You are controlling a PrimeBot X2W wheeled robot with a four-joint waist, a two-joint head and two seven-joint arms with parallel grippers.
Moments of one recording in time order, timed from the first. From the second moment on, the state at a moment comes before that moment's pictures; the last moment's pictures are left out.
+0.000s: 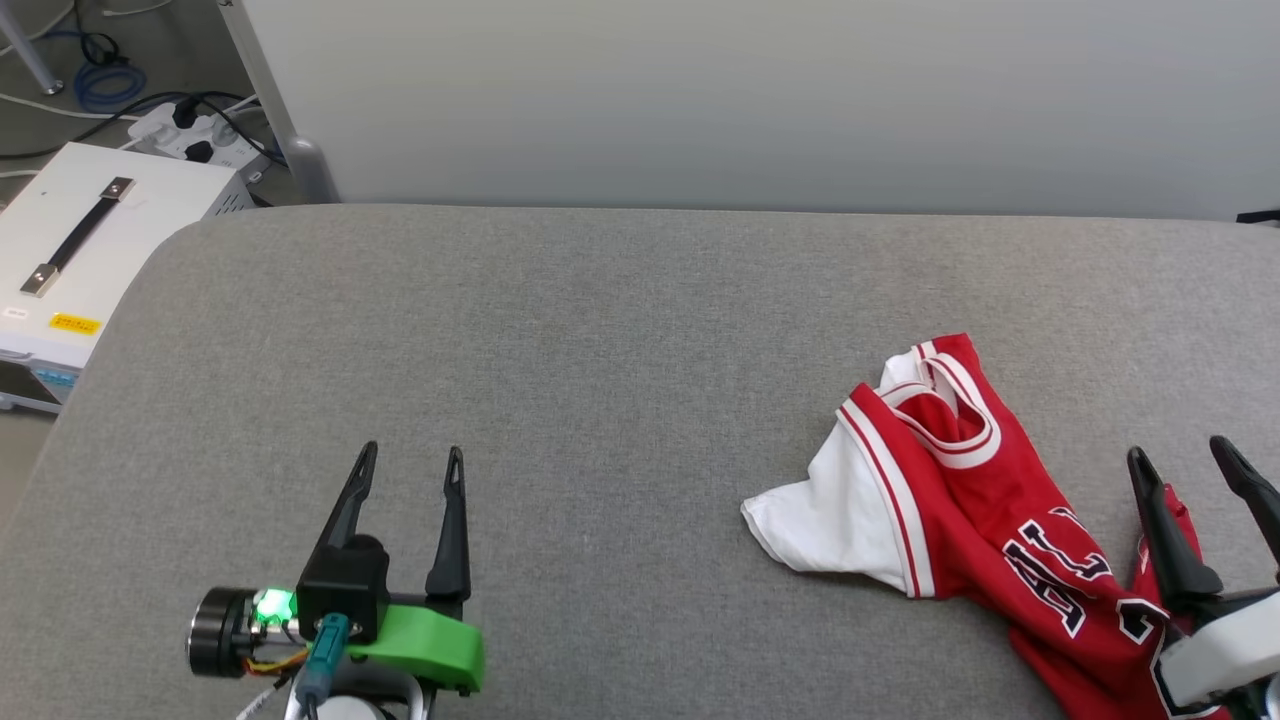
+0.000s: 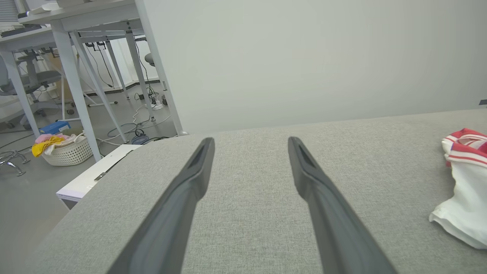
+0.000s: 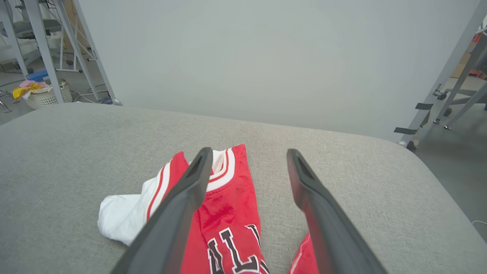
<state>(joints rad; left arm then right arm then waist) 0.00 0.10 -0.11 0.09 -0.02 0.05 -0.26 0.12 -0.39 -0.03 -0.16 0.39 0.13 0.00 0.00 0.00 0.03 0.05</state>
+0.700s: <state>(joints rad) -0.65 0.41 -0.68 0.20 -0.41 -0.13 0.18 0.05 -0.23 0.05 -0.18 0.22 0.13 -0.14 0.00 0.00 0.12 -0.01</state>
